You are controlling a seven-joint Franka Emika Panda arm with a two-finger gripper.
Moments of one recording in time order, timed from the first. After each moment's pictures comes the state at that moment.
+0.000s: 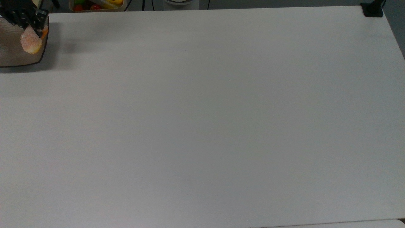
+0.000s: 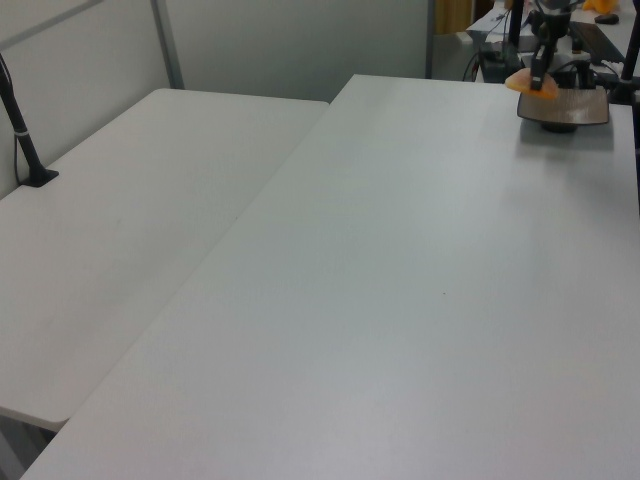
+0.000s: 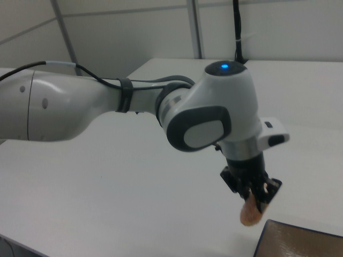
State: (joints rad) arm 0.06 0.23 -0.71 -1.81 0.13 2.10 -0.66
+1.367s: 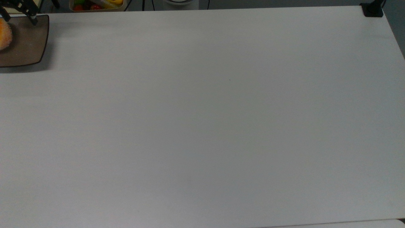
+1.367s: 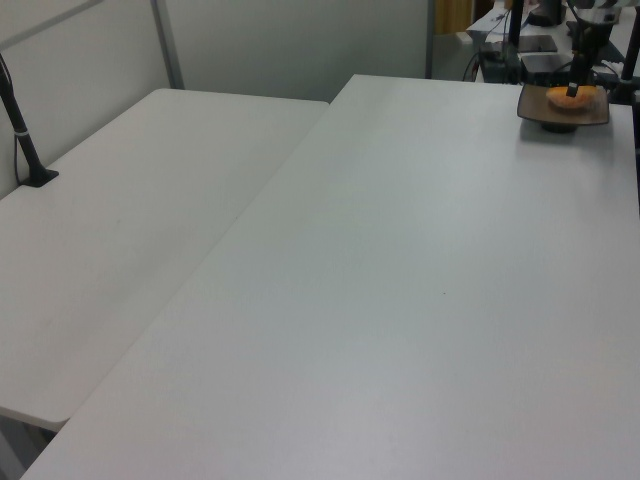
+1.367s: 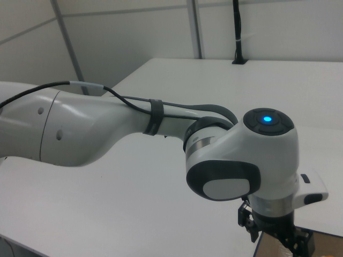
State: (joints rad) arm -0.14 0.30 -0.71 -1.82 0.29 2.10 -0.87
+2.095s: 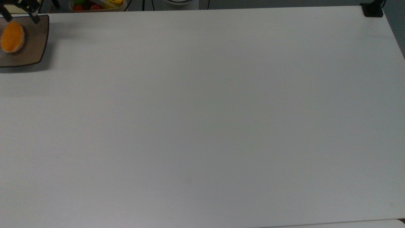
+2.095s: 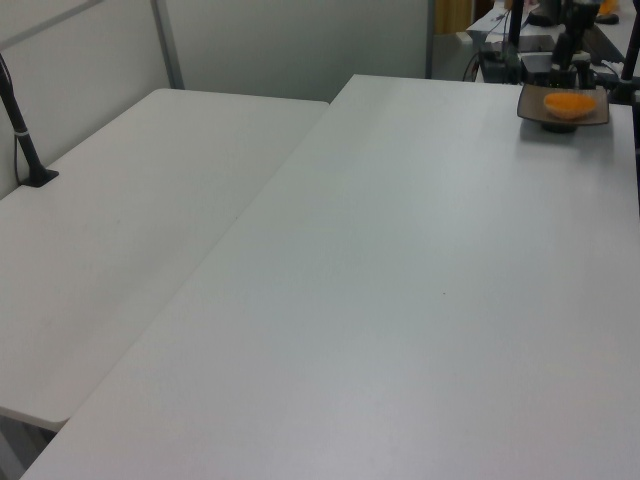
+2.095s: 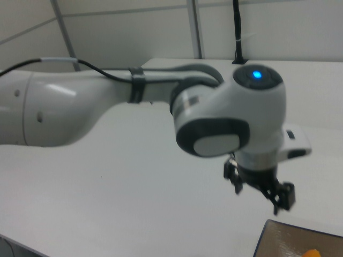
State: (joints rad) arm -0.10 0.24 -0.67 -1.72 0.35 1.95 -0.77
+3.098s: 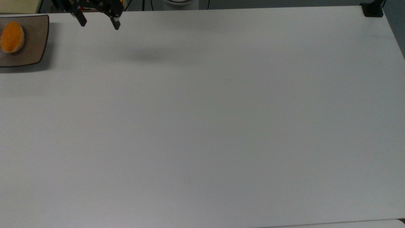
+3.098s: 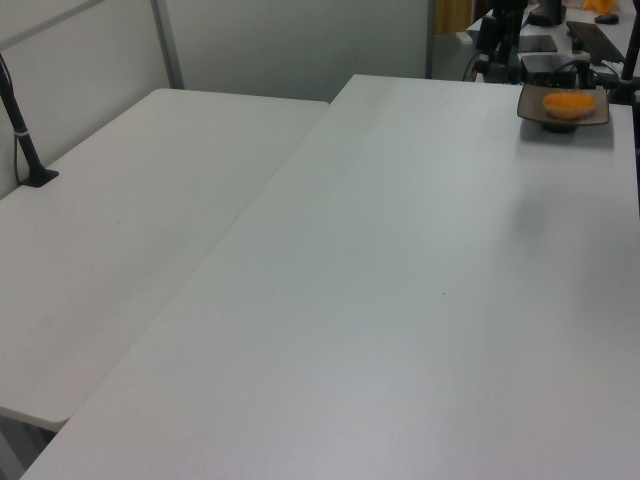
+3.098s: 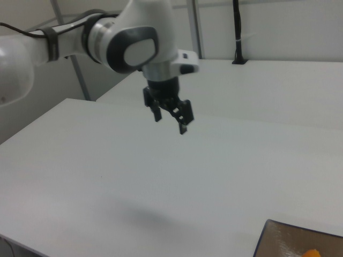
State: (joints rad) arm -0.10 0.04 -0.13 -1.69 0.12 1.80 -0.12
